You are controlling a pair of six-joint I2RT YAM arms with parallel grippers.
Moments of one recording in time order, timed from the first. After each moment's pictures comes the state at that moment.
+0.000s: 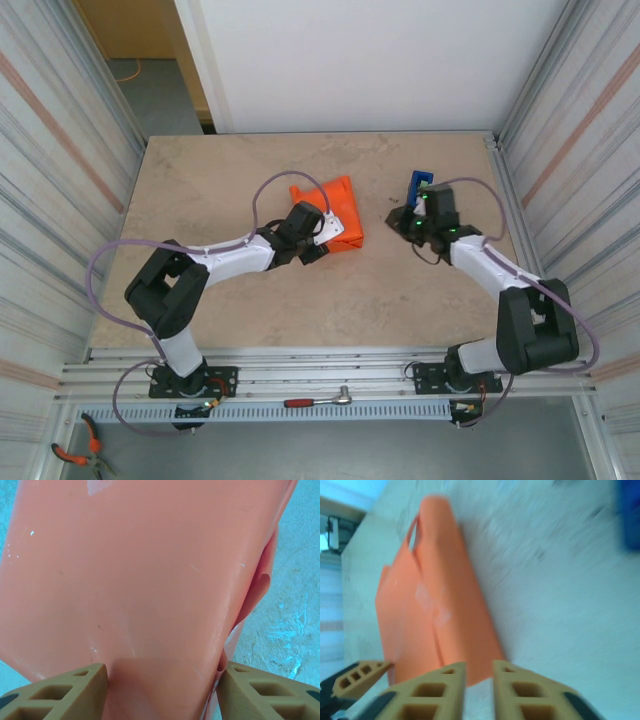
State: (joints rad) left arm -0.75 1.74 1.04 -0.13 -0.15 0.45; right arm 0.17 1.37 0.80 -0.15 -0.31 0.79
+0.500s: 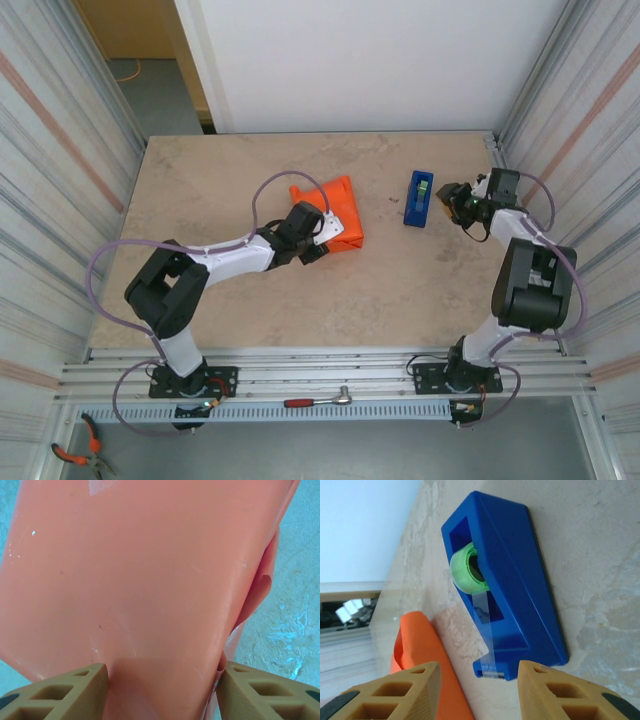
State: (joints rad) left arm -0.75 1.74 1.04 -0.13 -0.15 0.44; right arm -0.23 1.67 1.03 -0.17 -0.62 0.75
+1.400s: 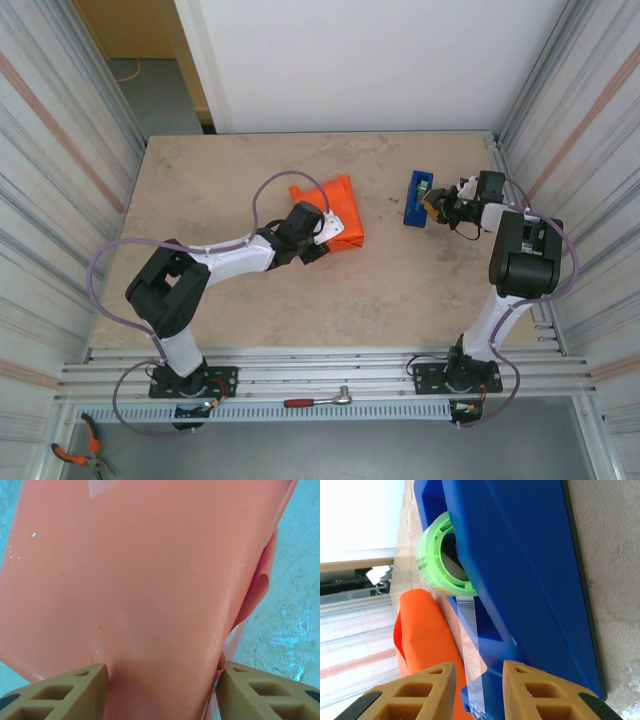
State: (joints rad) left arm -0.75 1.74 1.04 -0.11 -0.15 0.44; right arm -0.21 1.89 1.08 -0.08 -0.81 0.75
